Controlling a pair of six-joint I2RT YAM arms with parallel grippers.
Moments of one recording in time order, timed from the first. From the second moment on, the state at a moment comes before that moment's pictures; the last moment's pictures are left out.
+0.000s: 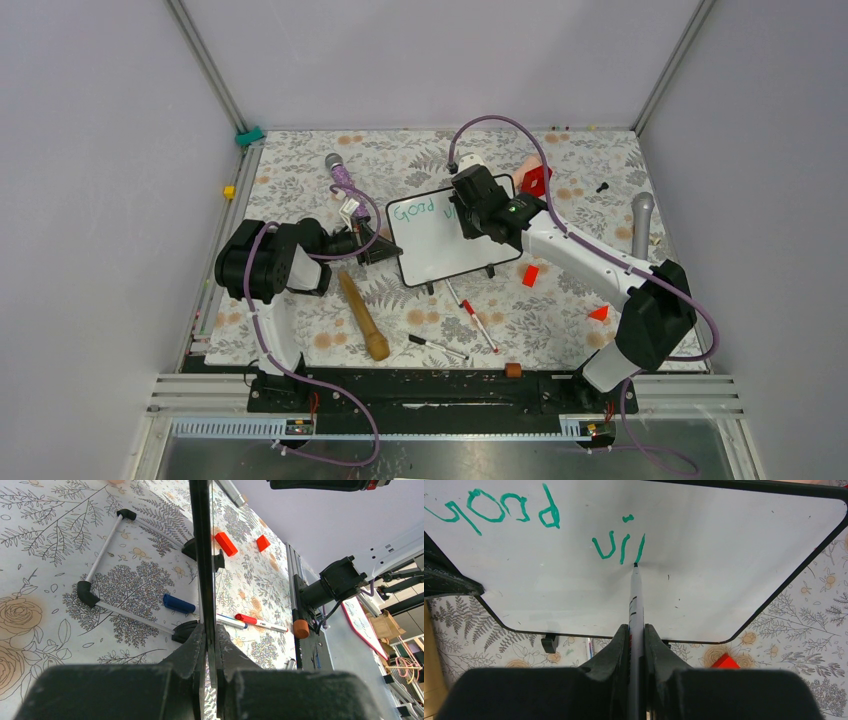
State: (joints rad) left arm -0.13 1.95 0.53 1.44 1.18 -0.71; right arm 0.73 1.58 1.33 -0.60 0.30 0.24
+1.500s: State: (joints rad) left arm -0.13 1.95 0.53 1.44 1.18 -0.70; right arm 0.72 1.60 1.38 -0.63 0.33 0.23
